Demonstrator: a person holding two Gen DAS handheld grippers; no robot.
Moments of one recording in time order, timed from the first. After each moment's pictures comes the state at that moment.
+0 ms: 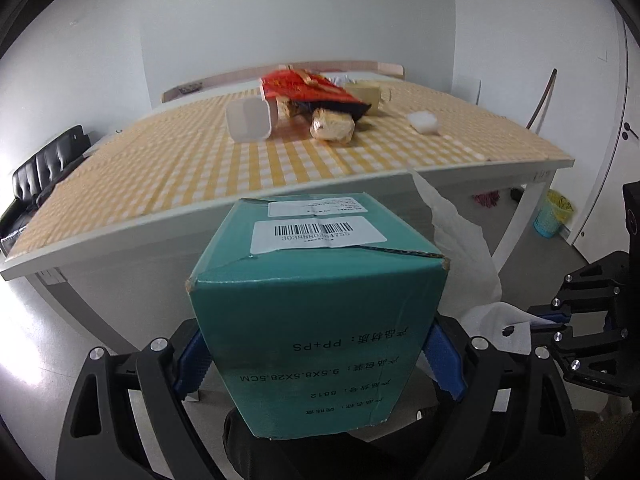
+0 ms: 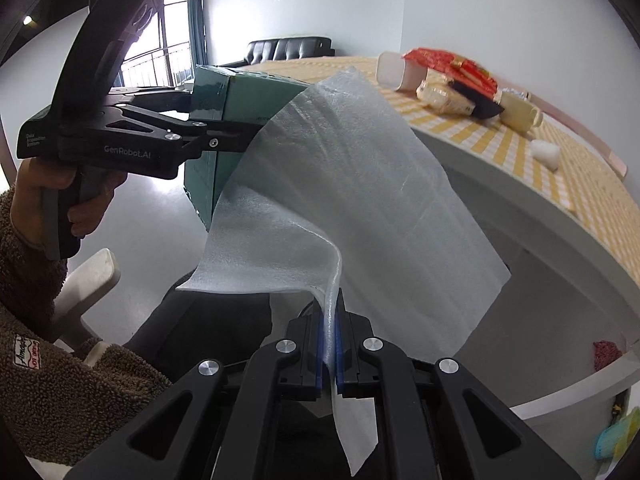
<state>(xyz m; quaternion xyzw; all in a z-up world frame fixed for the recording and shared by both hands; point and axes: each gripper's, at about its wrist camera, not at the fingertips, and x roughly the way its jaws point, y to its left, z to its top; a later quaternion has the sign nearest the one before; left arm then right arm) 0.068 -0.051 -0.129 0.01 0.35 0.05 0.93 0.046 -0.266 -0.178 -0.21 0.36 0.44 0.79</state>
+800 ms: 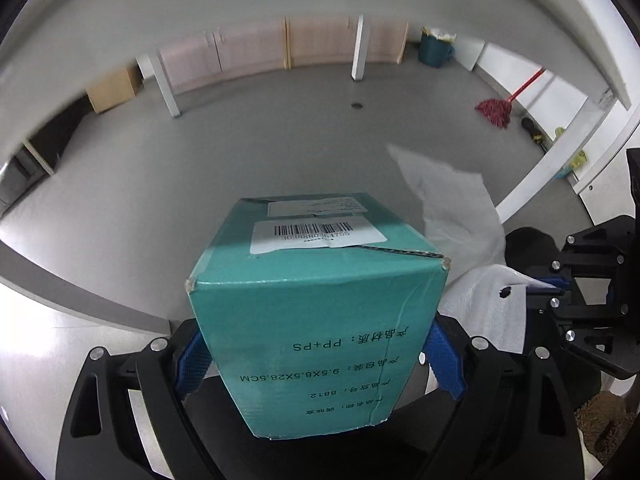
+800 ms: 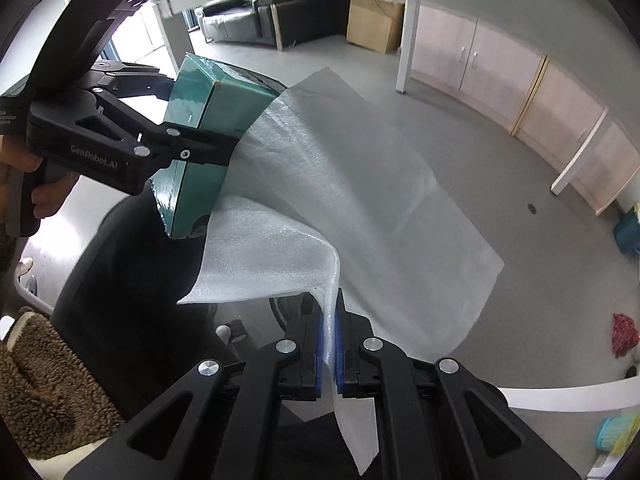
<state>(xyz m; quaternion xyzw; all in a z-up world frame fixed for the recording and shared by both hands) 0.175 -0.016 -0.288 -0.03 0.53 0.03 0.85 0.127 -0.221 -0.318 -0.25 0.47 0.43 0.73</state>
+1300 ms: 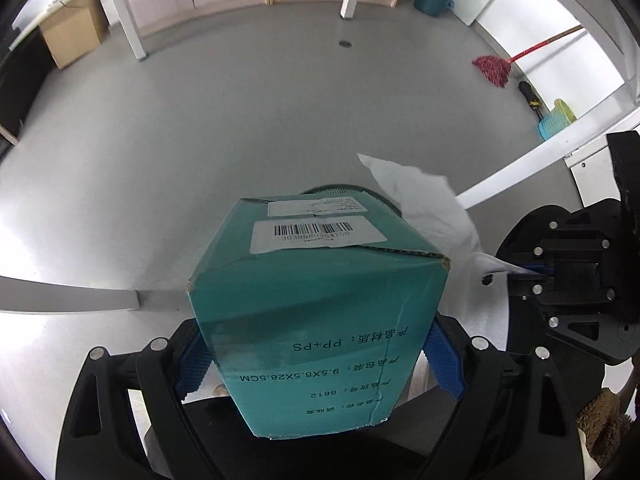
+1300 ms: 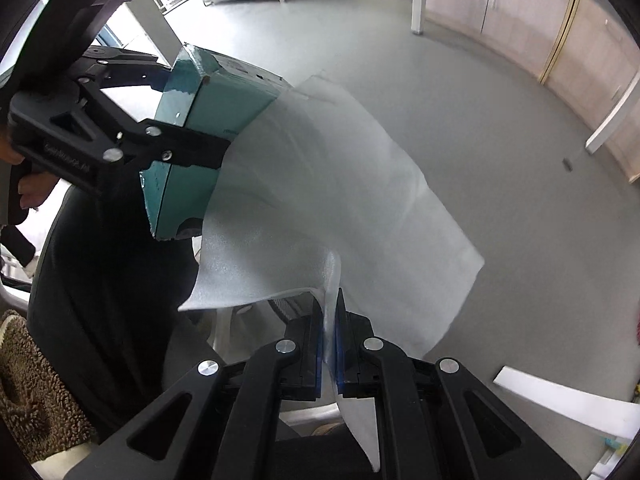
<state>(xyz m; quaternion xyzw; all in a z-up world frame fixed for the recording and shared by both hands) 0.234 0.015 -0.375 -0.07 0.62 -0.02 0.78 0.186 -0.202 -0.403 -0.24 0.58 0.44 0.65</state>
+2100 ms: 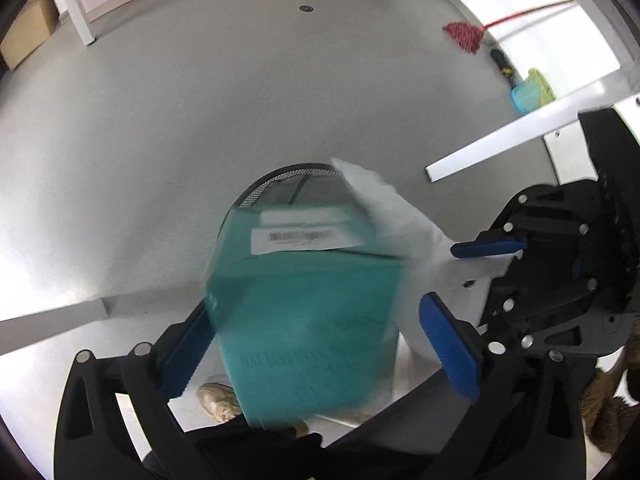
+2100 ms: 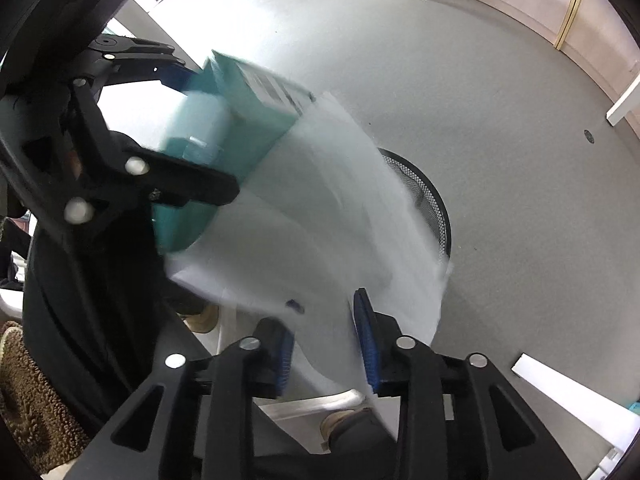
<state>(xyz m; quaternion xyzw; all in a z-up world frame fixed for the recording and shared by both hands) 0.269 0.008 -0.424 -0.08 0.66 -0.10 0.74 0.205 -0.193 -0.436 -0.24 0.61 0.44 0.62</state>
